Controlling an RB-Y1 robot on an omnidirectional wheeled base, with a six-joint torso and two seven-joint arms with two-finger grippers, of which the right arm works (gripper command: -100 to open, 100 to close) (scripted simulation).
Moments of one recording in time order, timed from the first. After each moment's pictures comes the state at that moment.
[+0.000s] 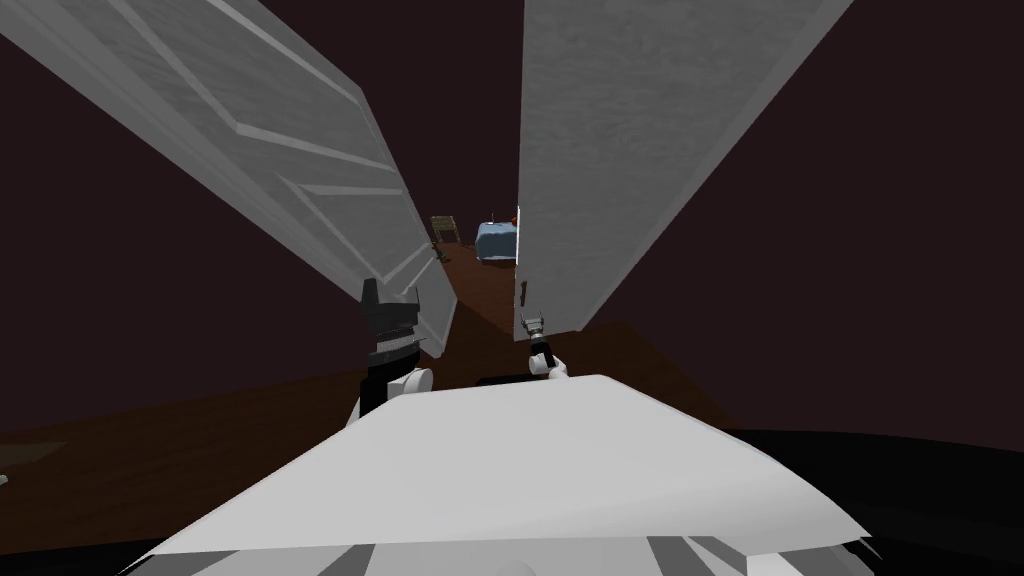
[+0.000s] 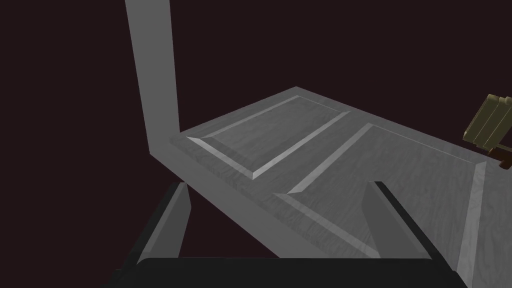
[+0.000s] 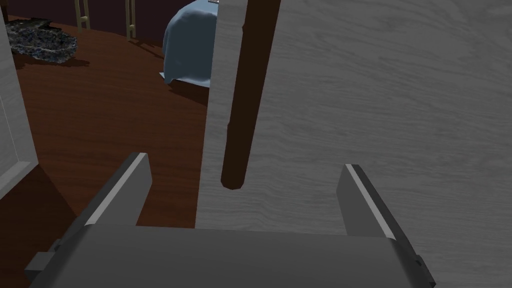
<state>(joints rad) -0.16 0.00 0.28 -0.69 -0.40 -0.83 -1.21</state>
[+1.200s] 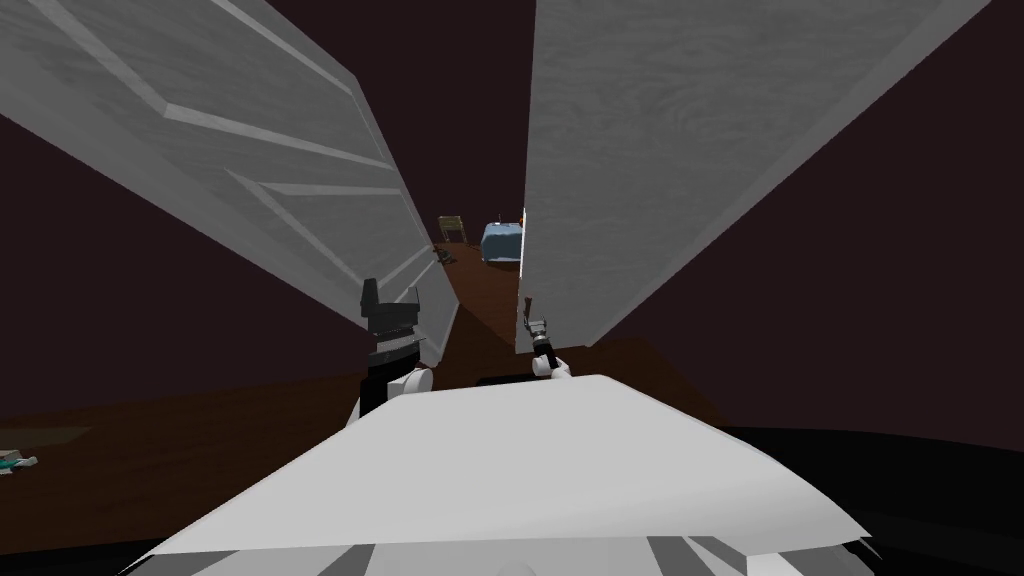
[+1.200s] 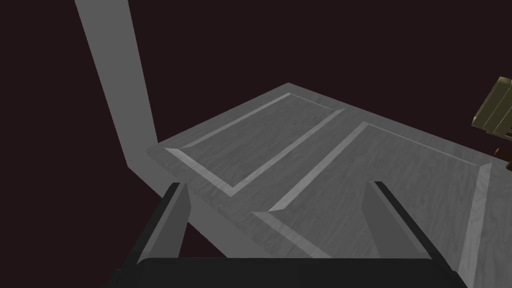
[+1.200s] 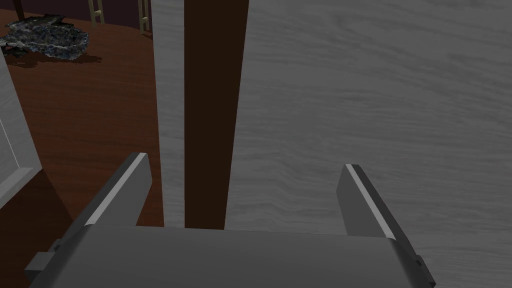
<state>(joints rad) -0.20 -0.03 0.30 -0.58 -0.43 -0.86 -1.29</state>
